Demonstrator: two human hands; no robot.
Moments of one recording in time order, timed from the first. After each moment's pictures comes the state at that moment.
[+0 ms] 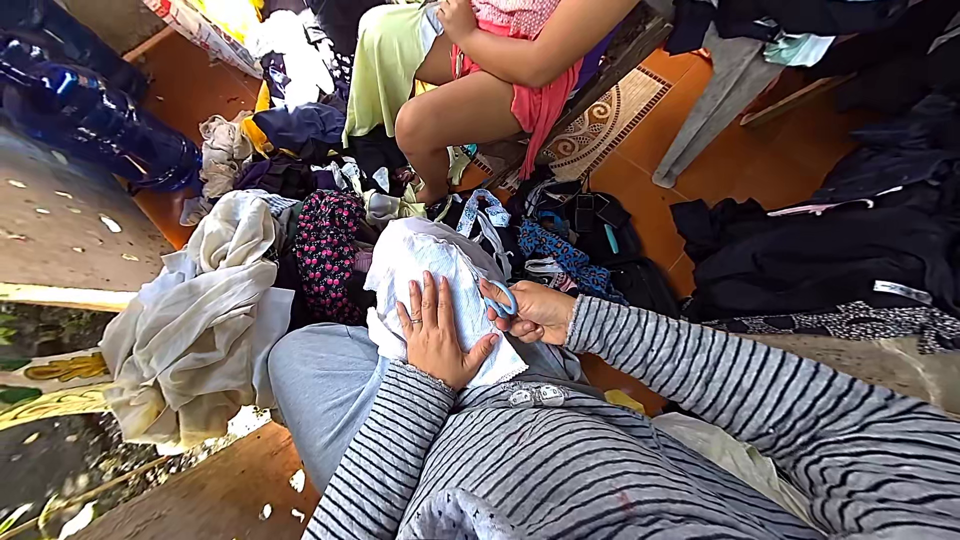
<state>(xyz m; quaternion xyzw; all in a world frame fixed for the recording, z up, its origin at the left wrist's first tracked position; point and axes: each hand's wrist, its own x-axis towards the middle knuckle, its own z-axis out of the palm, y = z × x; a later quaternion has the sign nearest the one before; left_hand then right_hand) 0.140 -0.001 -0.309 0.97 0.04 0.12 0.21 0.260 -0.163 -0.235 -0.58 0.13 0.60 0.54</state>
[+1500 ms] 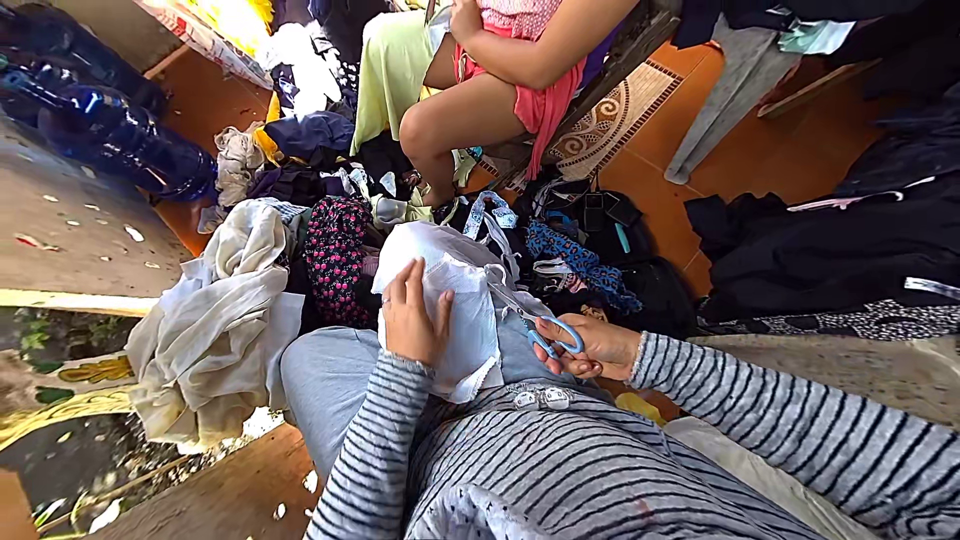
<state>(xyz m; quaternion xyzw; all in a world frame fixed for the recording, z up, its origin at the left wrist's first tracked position) 0.169 0.034 -0.259 0.93 0.07 0.12 0.32 0.234 -0.235 -0.244 -0.54 0.04 0.64 0.55</state>
